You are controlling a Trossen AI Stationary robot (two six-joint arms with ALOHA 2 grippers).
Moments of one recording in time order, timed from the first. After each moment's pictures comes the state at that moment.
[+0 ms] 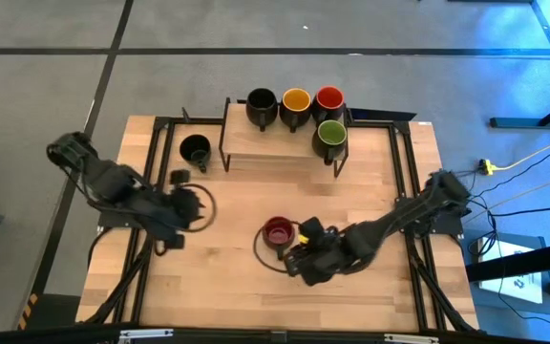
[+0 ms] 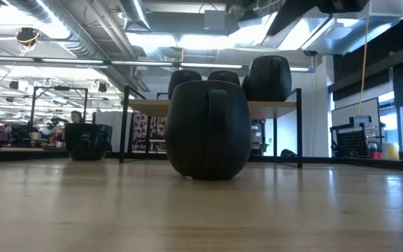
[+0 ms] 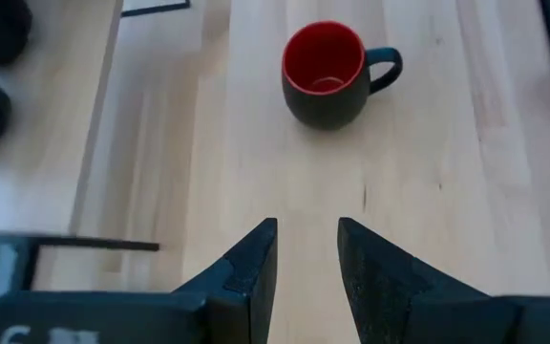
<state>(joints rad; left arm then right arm) -0.58 1.24 1.50 -1.34 -0.49 -0.43 0.51 1.80 1.58 -0.88 0.44 1.45</state>
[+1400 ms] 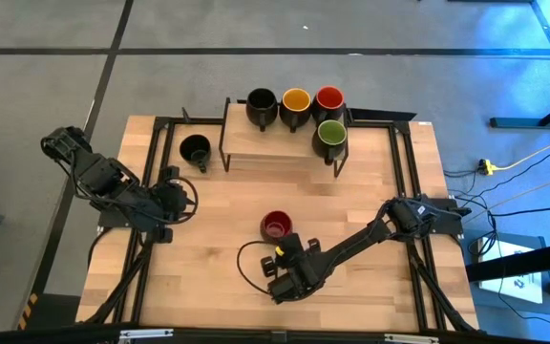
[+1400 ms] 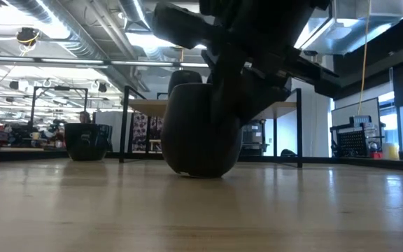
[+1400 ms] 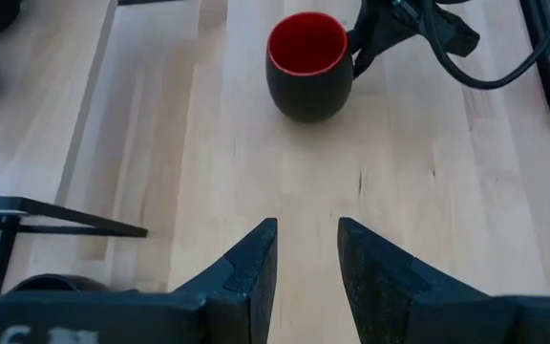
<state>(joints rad) -0.62 1.04 1.31 -1.29 -0.48 -0.47 0.50 2.28 1.84 -1.02 0.67 1.70</state>
